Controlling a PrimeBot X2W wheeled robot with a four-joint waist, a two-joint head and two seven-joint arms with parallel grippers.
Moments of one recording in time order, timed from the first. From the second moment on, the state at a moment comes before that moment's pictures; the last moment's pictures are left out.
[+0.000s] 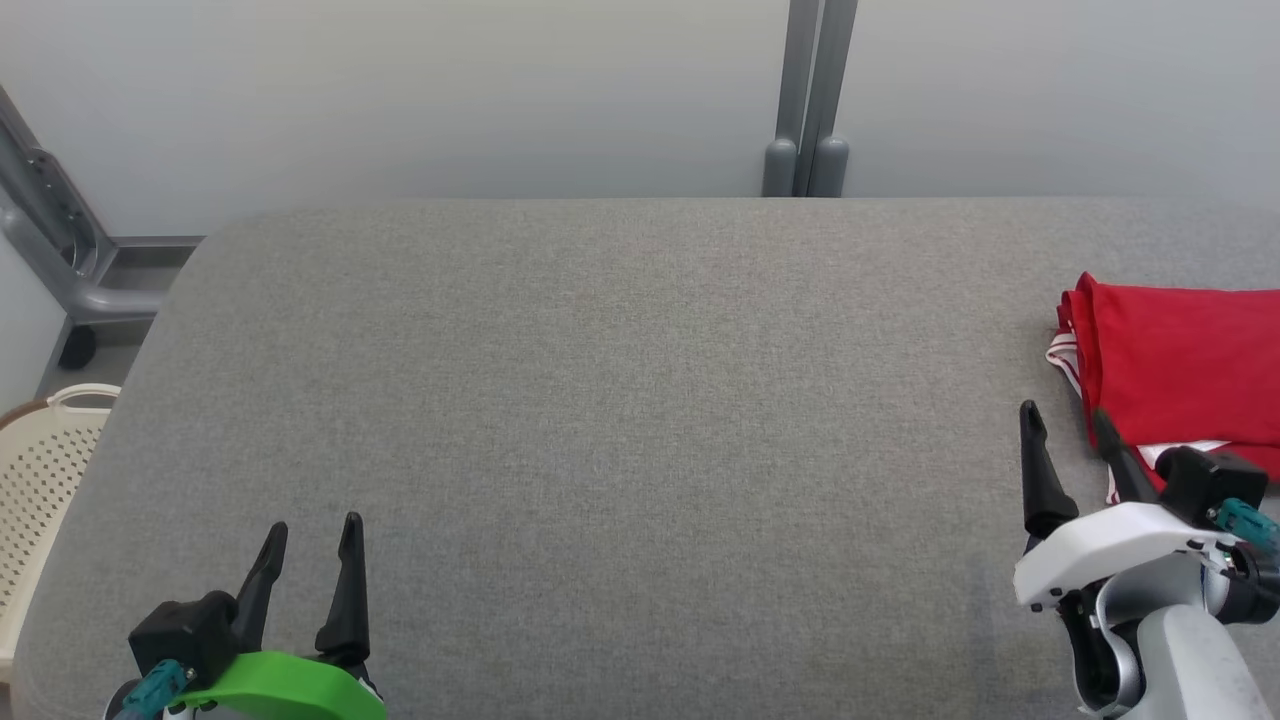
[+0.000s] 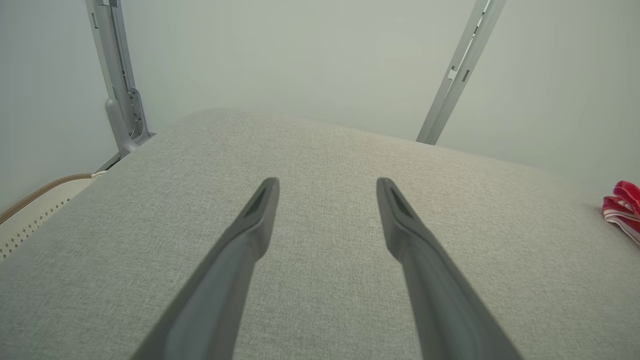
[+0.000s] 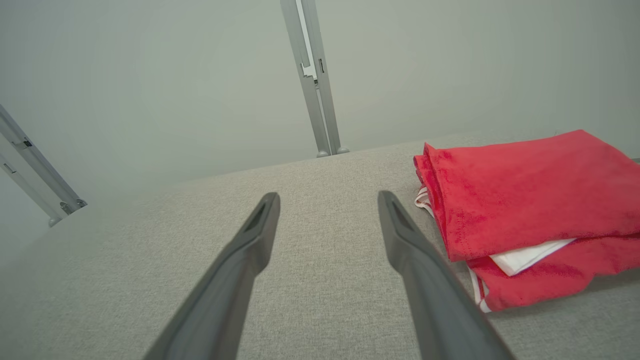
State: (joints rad) left arm -0.01 0.33 -0.33 0.18 -0.65 0.09 -0.25; right arm -0.17 -0.05 -0.15 0.30 0.23 0.13 -0.10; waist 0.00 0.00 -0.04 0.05
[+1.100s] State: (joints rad) left arm 0.07 0.36 -0.35 0.21 -0.60 0.14 -0.25; right arm 0.00 -0.05 -0.06 0.33 0.28 0.13 -0.13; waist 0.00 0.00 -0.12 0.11
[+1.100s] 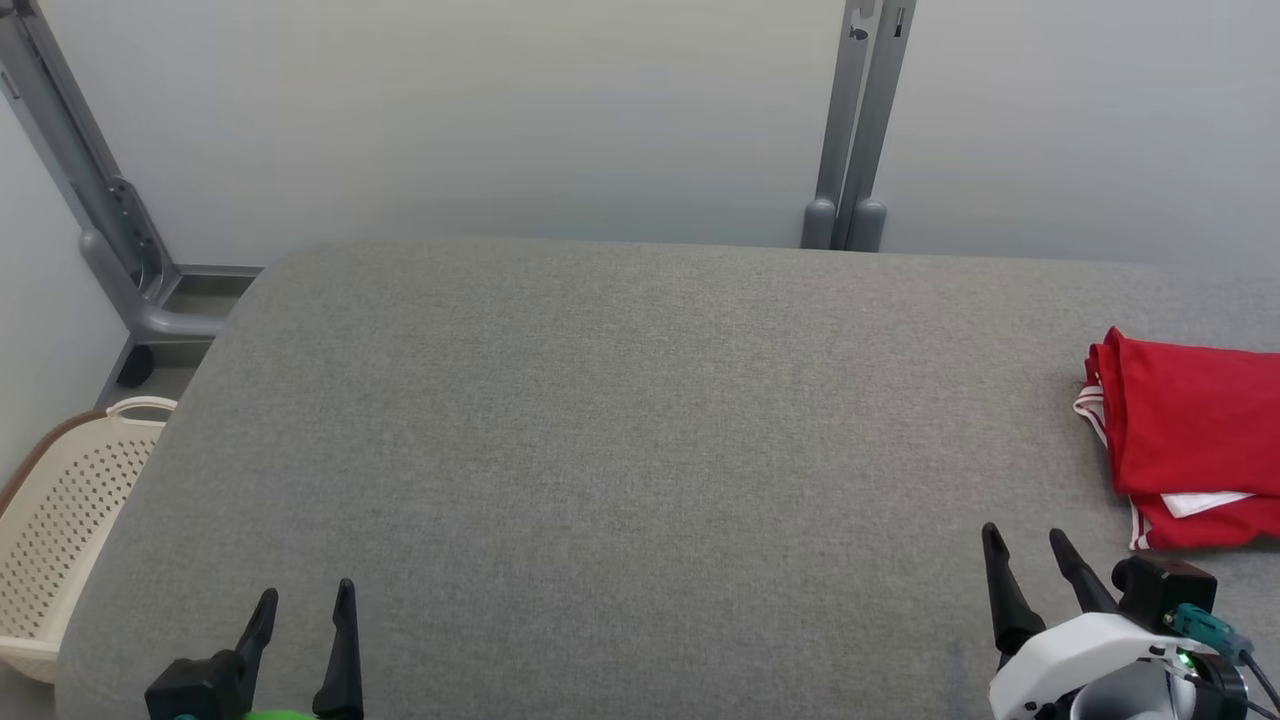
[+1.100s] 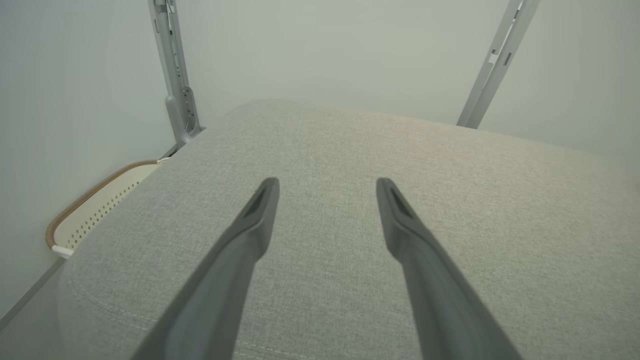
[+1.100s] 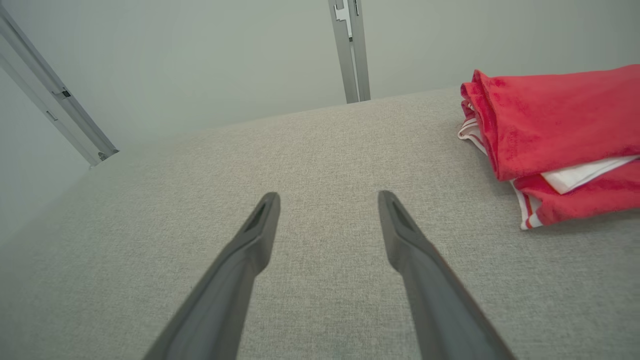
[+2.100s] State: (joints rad) left arm 0.08 0.30 -0.34 0.26 -0.67 0.13 -0.22; right arm 0.04 -0.04 -0.08 0.37 0.39 0.13 -0.11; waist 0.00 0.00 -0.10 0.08
